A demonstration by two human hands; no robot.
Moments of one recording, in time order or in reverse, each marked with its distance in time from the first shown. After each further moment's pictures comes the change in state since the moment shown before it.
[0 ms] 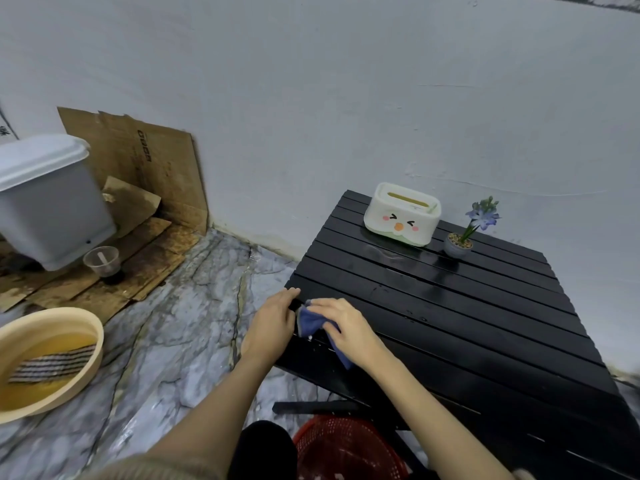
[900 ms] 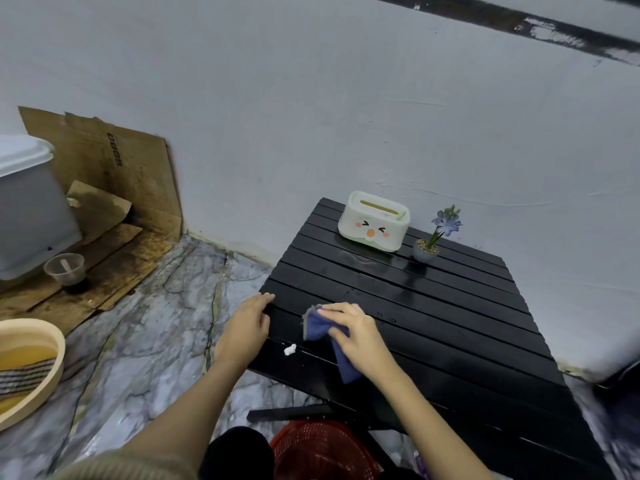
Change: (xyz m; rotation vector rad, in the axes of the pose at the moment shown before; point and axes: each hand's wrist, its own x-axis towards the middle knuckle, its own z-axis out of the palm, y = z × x) left_hand 0.000 0.001 0.000 0.022 0.006 0.012; right_hand -0.036 -0.003 -0.045 0.004 0.125 0.135
